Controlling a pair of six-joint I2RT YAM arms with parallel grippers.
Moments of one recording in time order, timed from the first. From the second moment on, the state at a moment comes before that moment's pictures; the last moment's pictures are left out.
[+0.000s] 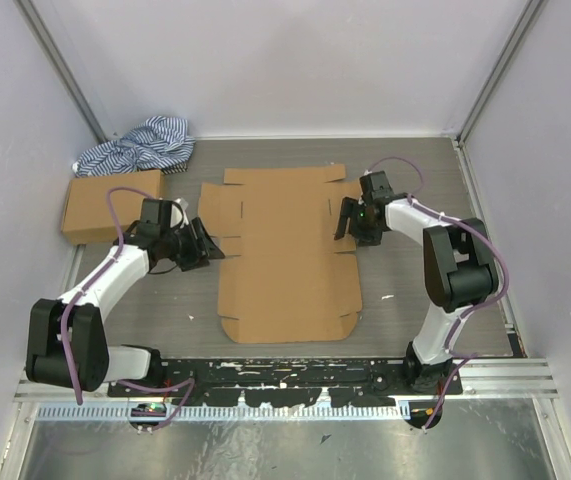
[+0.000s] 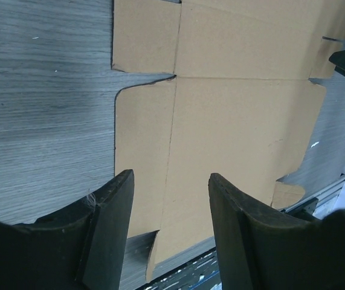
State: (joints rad) left arm -0.17 1.32 0.78 -0.40 0.42 -0.58; right arm 0.22 1.80 1.12 -0.41 -0.13 0.42
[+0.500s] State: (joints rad) left arm -0.17 1.32 0.76 -0.41 0.40 -0.57; right arm 0.31 1.81 1.16 -0.43 -0.09 0.43
